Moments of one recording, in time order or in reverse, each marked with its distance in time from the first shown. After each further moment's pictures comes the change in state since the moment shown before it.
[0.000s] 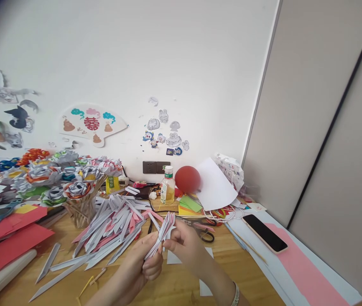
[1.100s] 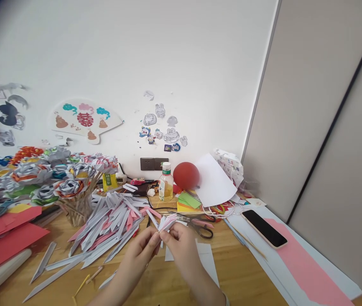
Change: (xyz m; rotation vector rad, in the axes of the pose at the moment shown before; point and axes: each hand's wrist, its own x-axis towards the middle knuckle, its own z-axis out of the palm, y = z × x) left_hand 0.010 -0.009 -0.010 0.841 0.345 0.286; right_hand 0.003 0.004 0.024 0.110 0.249 0.121
